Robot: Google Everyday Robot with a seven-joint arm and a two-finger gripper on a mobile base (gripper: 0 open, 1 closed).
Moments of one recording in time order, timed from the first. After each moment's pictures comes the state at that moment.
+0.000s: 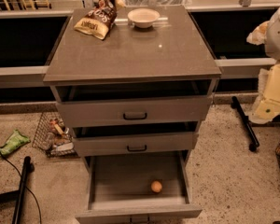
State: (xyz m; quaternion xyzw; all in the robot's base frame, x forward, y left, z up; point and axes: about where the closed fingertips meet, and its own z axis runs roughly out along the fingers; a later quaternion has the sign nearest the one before) arm 0.438 -0.217 0.976 -0.60 0.78 -0.03 0.16
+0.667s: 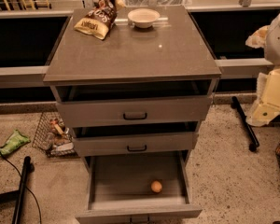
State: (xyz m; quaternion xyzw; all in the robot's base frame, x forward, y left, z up) arm 0.441 -0.214 0.968 -0.60 0.78 -0.03 0.18
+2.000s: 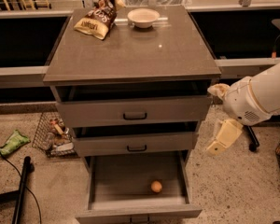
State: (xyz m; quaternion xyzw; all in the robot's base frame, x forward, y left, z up) arm 0.463 -0.173 0.826 -0.58 0.76 0.13 0.27
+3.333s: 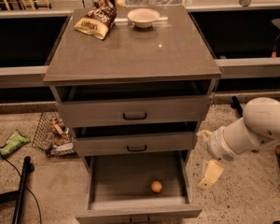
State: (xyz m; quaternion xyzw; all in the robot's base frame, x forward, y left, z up) arm 0.452 -0.190 0.642 -0.59 0.77 0.16 0.19
